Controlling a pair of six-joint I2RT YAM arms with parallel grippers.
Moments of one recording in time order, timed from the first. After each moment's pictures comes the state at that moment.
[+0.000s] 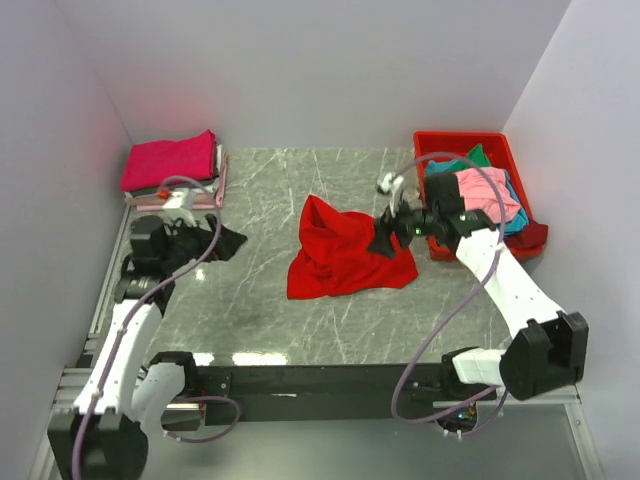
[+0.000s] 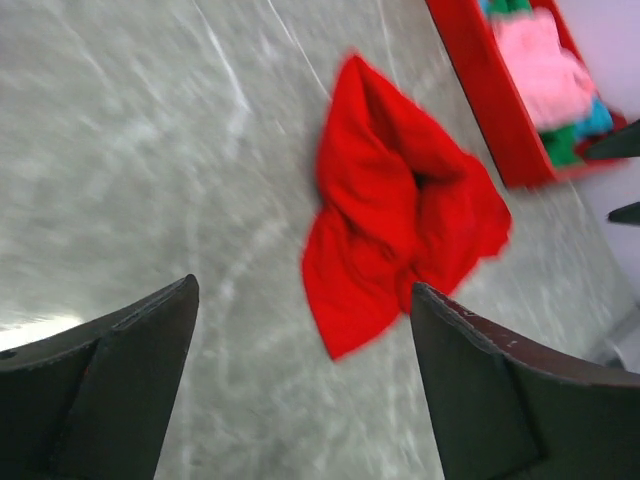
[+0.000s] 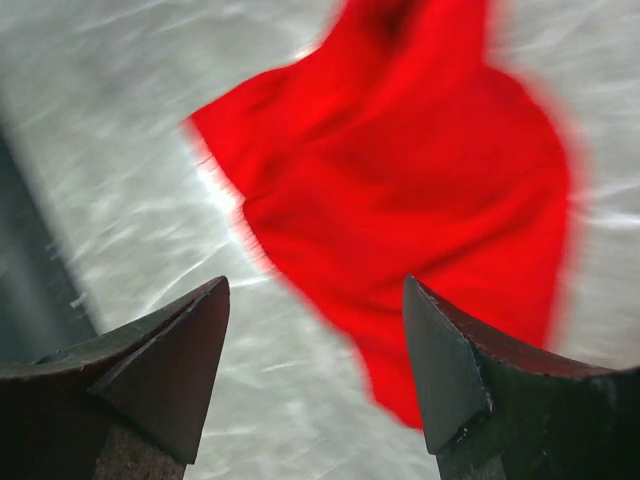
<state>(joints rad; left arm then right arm) 0.03 0.80 0.66 -0.17 0.54 -0.34 0.26 1.31 1.16 -0.61 -0.64 -0.39</state>
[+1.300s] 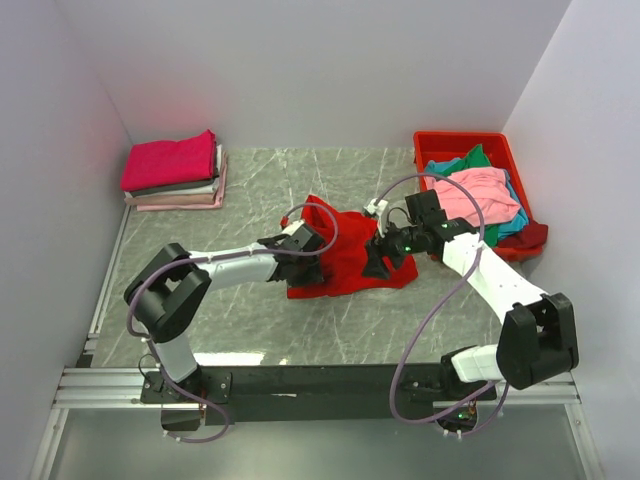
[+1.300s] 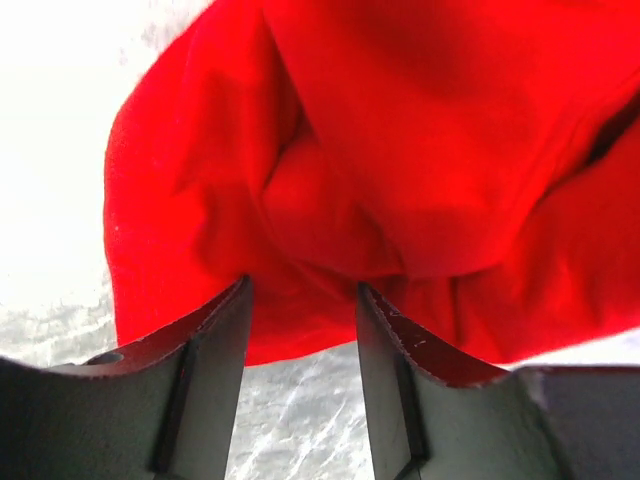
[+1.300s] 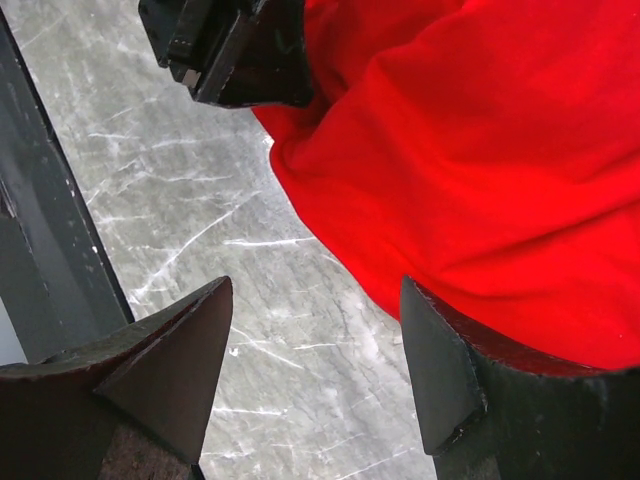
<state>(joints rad) -0.81 1.74 1.02 -0.33 -0.15 -0.96 0.31 1.34 0.97 -0.61 -0.71 -0.45</state>
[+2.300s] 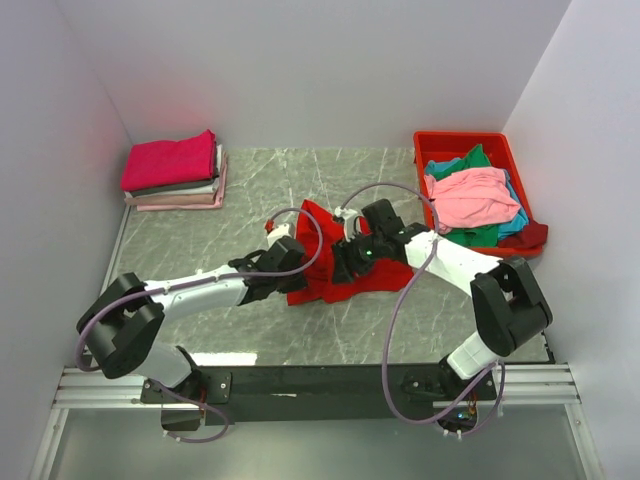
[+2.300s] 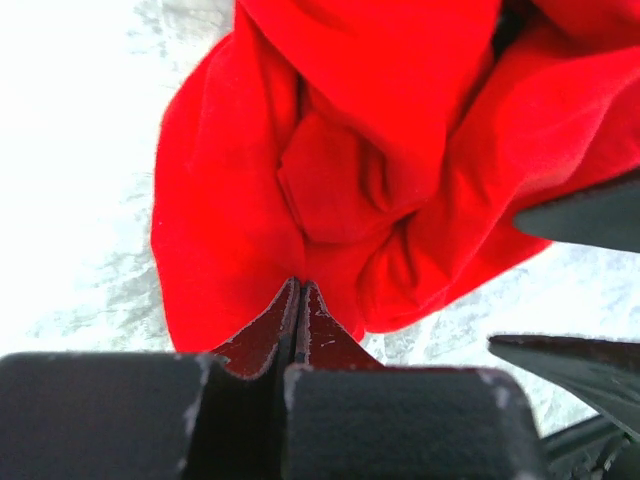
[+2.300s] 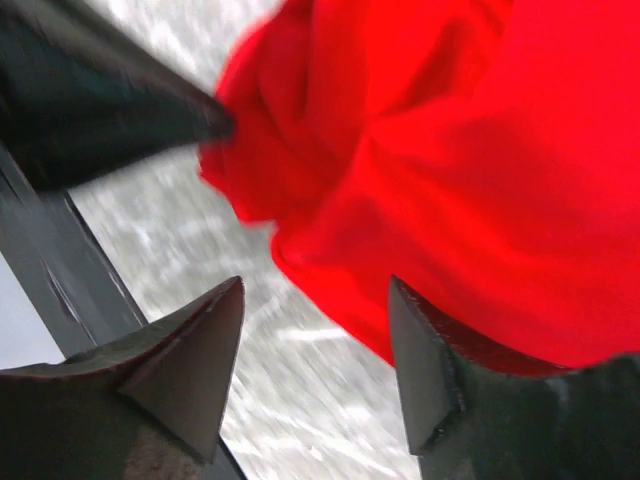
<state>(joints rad) -0.84 1.46 0.79 -0.18 -0.22 -0.91 0.53 1.56 0.96 -0.38 -0.57 -0.03</state>
